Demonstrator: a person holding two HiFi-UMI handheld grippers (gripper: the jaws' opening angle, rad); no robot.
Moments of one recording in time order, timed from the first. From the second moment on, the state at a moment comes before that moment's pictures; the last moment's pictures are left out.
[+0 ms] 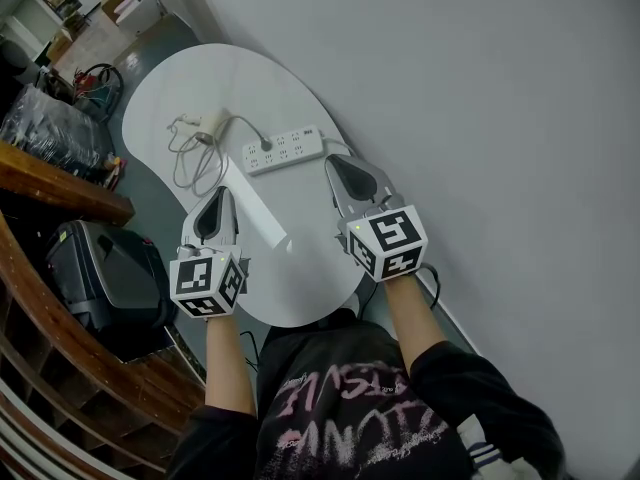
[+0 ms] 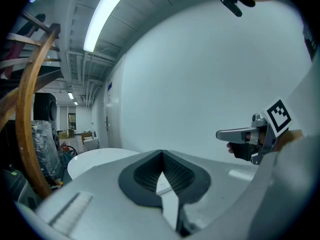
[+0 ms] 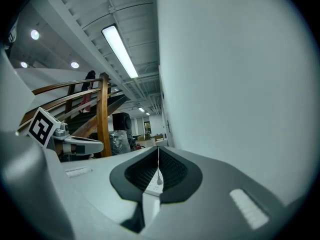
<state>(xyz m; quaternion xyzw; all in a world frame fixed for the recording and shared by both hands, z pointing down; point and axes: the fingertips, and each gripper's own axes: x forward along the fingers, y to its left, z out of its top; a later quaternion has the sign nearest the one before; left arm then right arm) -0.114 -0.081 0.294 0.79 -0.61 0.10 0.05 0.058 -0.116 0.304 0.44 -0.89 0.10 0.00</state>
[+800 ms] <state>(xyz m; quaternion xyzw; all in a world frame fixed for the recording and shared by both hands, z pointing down) -0.129 -0.116 0.314 0.80 -0.58 0.09 0.07 0.036 -0.135 0.322 0.45 -0.89 0.10 0.04</state>
